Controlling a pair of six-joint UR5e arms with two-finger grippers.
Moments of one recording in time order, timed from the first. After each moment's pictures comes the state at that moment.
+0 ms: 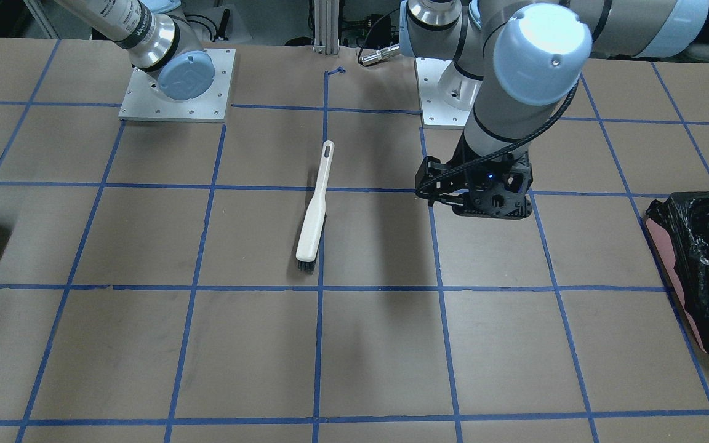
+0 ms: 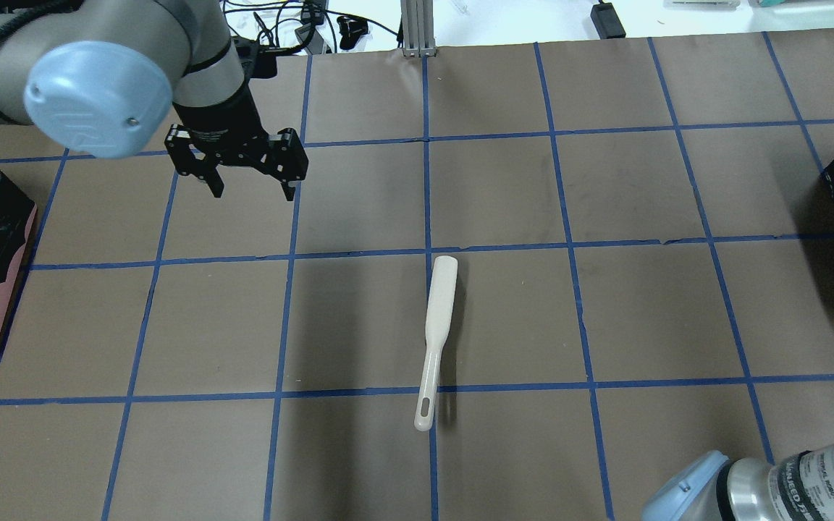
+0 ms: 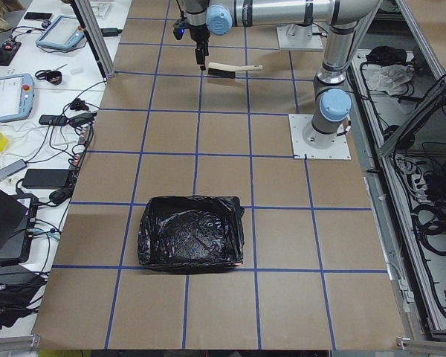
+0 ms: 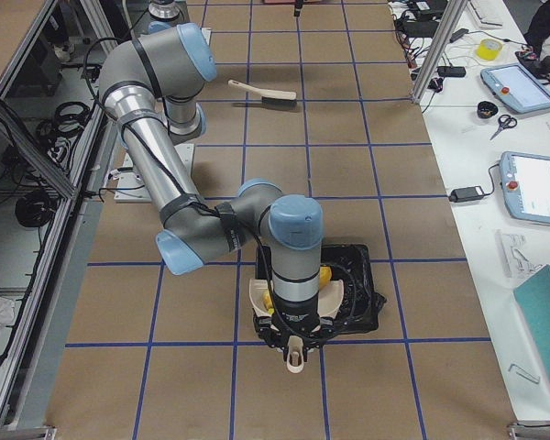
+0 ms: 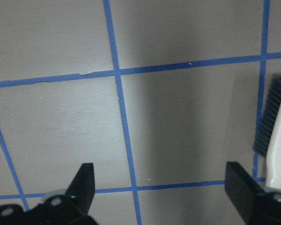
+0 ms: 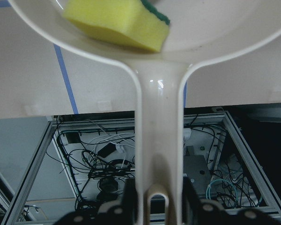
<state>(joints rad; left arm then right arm) -1.63 -1.72 -1.54 -1.56 1.61 0.01 0.52 -1.07 1.16 -2.14 -1.79 -2.62</state>
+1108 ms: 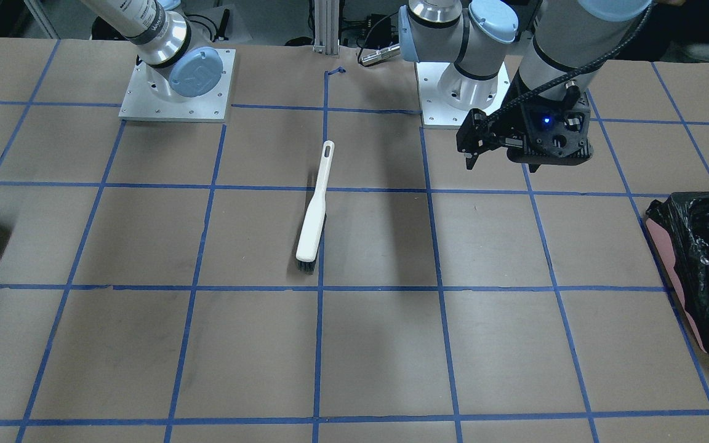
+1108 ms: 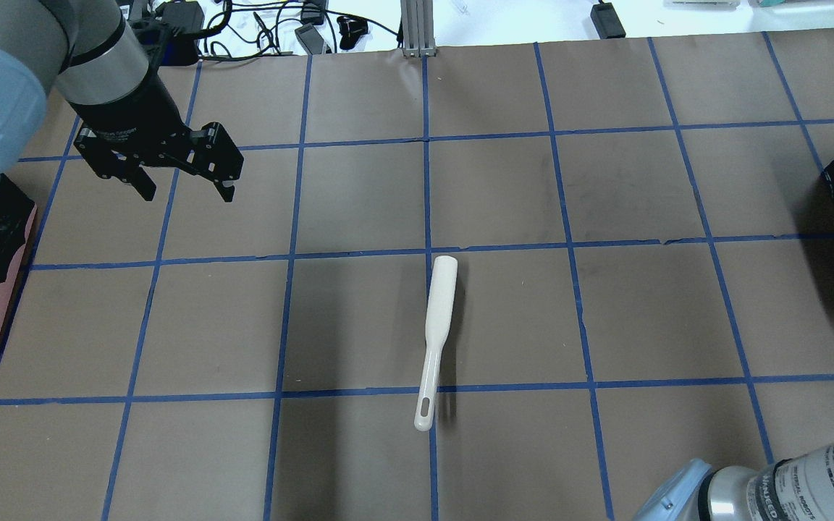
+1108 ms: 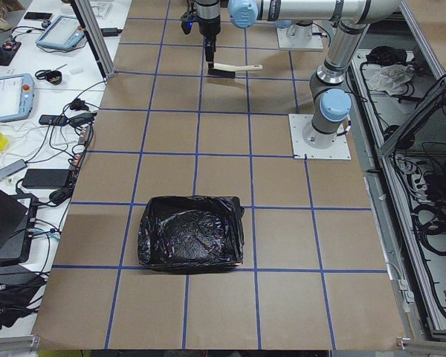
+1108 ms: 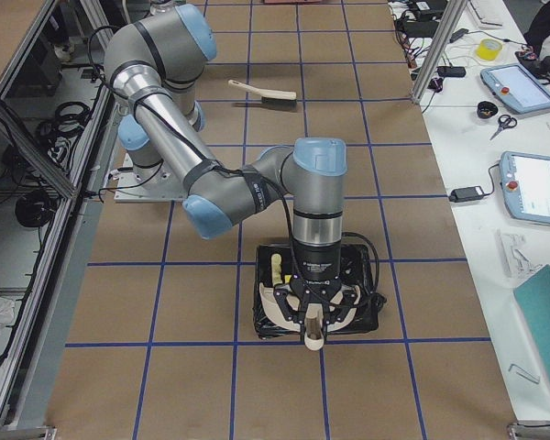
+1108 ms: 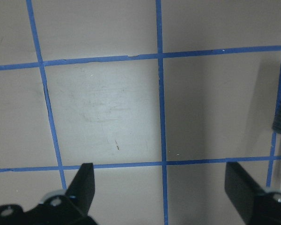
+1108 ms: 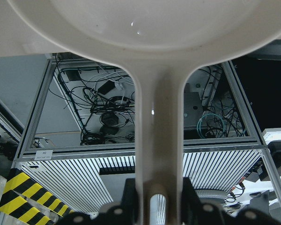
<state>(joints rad) -1.55 -1.58 -1.59 -1.60 1.60 0.07 0.63 -1.13 1.19 -2.33 -2.00 -2.60</state>
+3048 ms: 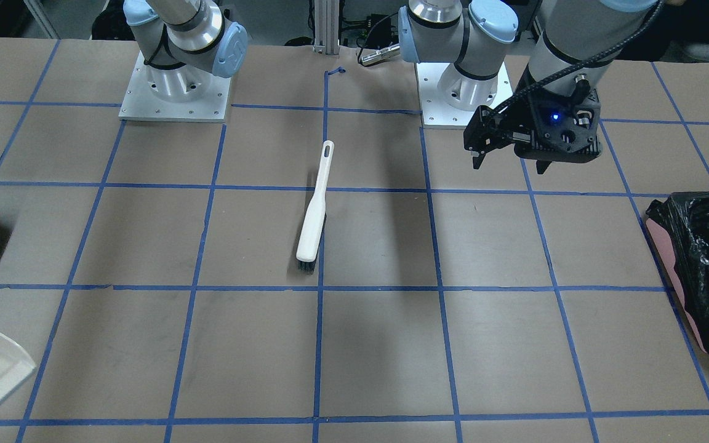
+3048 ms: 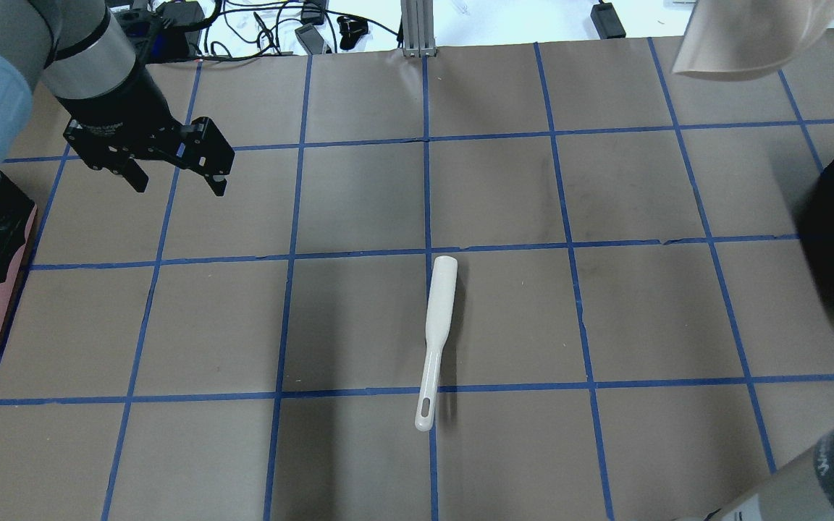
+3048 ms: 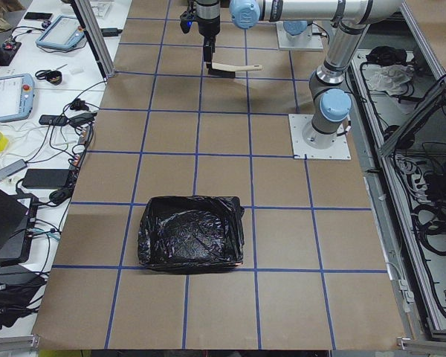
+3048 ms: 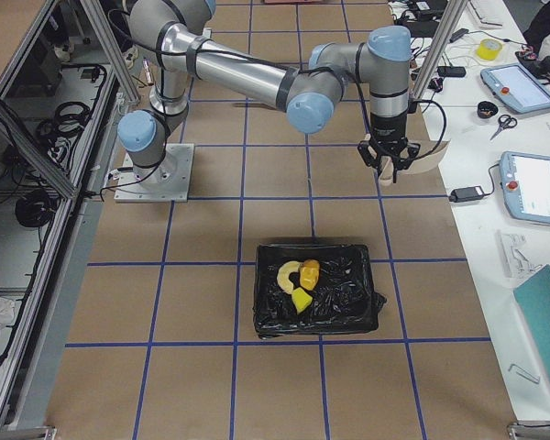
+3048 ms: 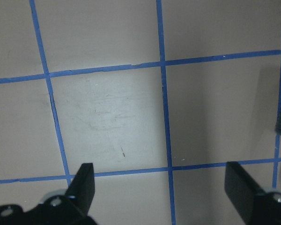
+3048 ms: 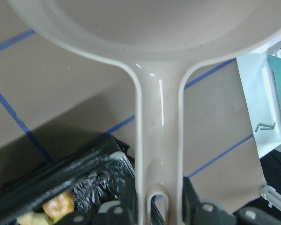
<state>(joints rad) -1.54 -1.57 -1.58 -1.58 1.60 0.12 1.15 -1.17 1.20 -1.93 -1.74 -1.51</state>
